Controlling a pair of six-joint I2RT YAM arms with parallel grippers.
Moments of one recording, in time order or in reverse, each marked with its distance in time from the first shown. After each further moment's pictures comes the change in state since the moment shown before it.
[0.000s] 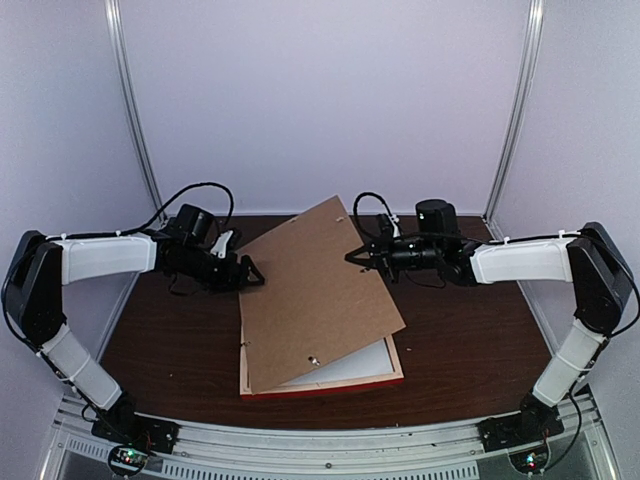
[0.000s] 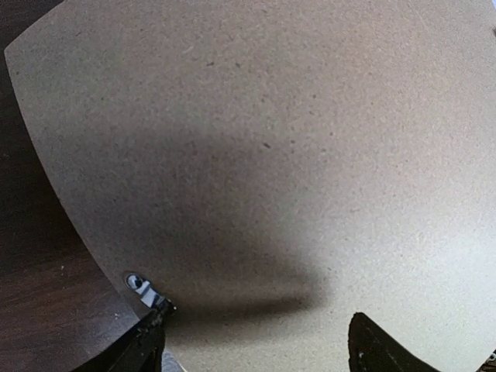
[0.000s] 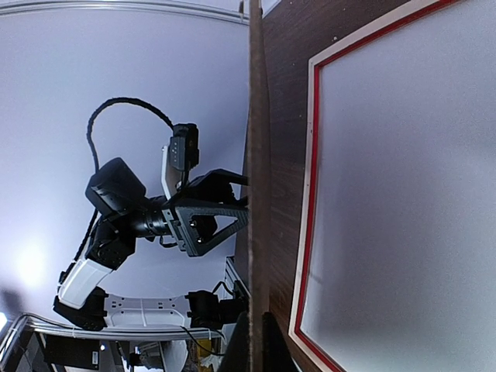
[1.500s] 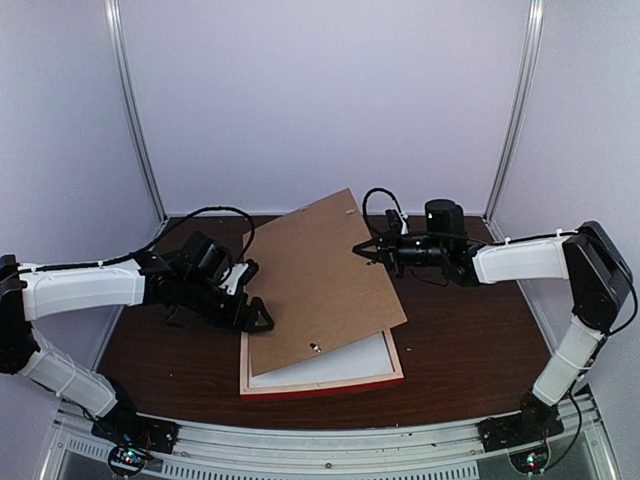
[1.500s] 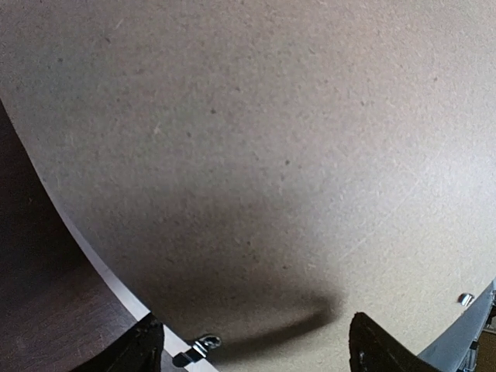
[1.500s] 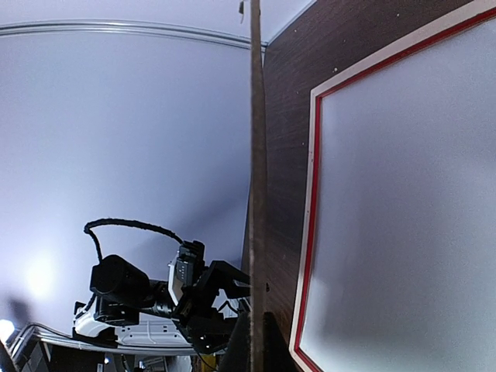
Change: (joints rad) left arm -0.270 -0.214 -0.148 -0.122 -0.126 -0.034; right arm -0.059 0.017 -0.031 0.109 -0.001 0.028
